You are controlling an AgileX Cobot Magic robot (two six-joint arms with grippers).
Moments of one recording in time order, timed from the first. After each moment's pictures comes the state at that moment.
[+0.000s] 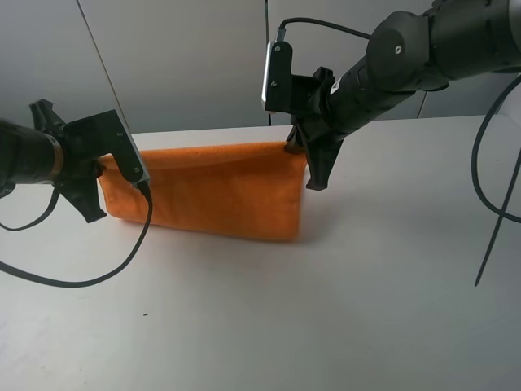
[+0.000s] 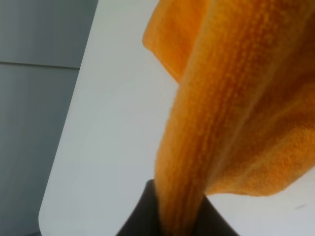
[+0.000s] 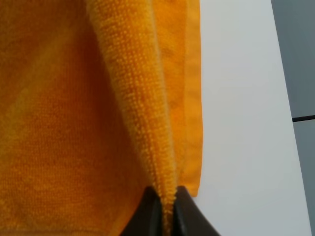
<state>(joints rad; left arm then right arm) -0.40 1.59 -0.67 1.64 0.37 -0.79 0.54 1.79 -1.08 0.23 0.31 -1.19</state>
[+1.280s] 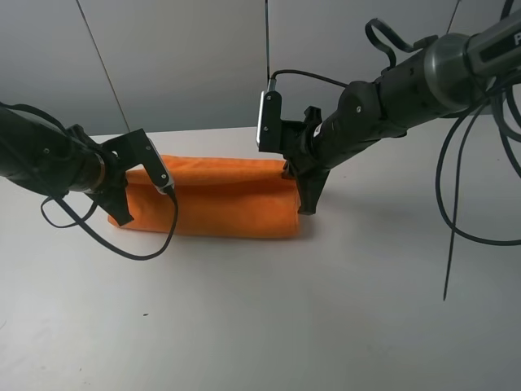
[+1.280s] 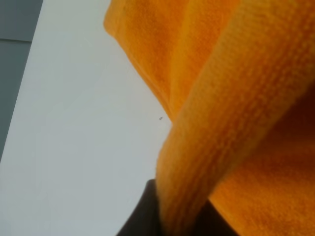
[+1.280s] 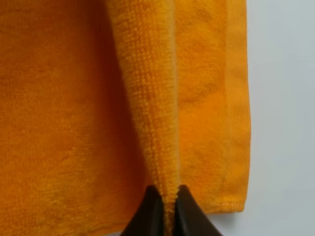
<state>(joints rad) -0.38 1.88 -0.80 1.75 0.41 -1.01 0.54 1.99 -1.08 0.22 0.14 -1.19</state>
